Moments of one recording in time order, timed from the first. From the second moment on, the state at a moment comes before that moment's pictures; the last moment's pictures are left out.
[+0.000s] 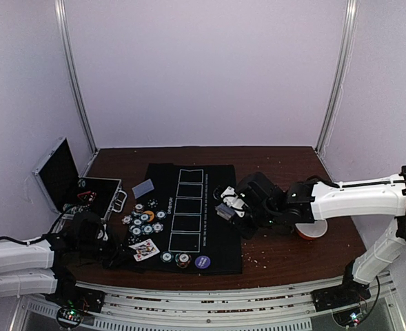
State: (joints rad) left arm -0.57 0.85 0.14 -0.07 0.33 -1.27; right arm 1.04 1.51 1.03 -0.42 0.25 0.05
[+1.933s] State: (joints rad) left arm -1.56 2.17 1.72 -0.92 -0.74 -0.08; right arm 0.68 1.47 1.13 -0.57 0.19 0.08
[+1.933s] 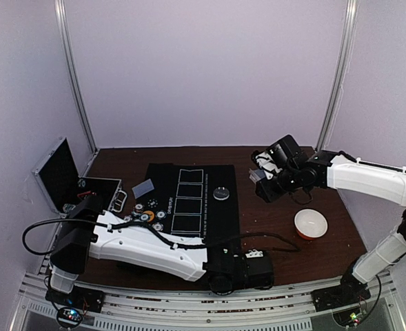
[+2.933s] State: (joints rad) left arm -1.57 1.92 1.65 -0.80 -0.41 -0.02; right arm 0.68 1.43 1.14 -0.62 0.18 0.05
